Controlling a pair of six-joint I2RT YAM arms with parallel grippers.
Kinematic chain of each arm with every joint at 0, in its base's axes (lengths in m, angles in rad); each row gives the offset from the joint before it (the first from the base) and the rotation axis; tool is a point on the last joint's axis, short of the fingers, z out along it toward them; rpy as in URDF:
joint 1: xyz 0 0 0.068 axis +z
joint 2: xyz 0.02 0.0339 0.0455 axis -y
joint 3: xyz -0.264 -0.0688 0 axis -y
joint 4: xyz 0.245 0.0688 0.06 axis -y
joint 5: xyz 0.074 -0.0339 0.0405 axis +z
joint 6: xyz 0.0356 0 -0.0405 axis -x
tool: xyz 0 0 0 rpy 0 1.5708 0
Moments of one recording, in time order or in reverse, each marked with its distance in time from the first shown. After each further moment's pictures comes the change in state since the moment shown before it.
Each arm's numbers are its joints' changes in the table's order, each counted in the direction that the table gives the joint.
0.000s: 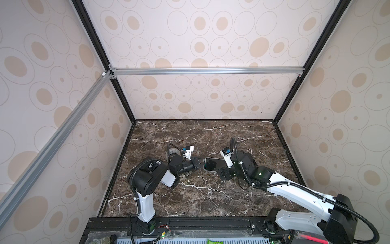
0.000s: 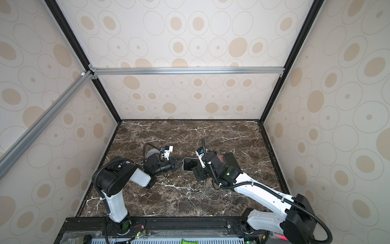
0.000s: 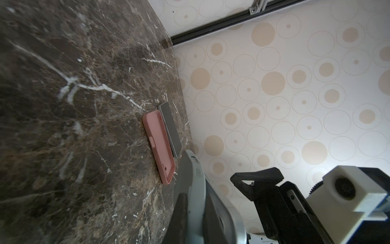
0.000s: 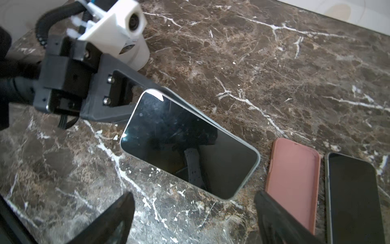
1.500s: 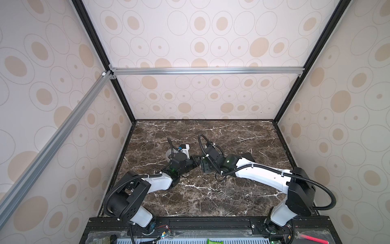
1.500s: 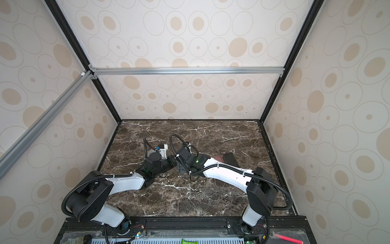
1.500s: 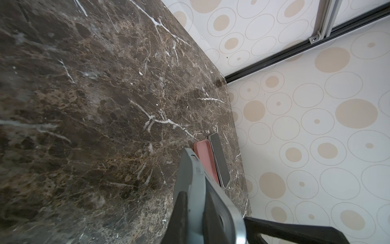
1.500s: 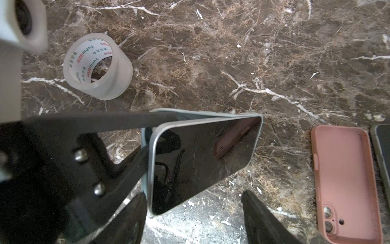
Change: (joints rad) left arm -0.094 0.348 0.037 -0.631 0.428 -0.235; right arm 0.140 -0.454 0.419 -0.188 -0.172 -0.348
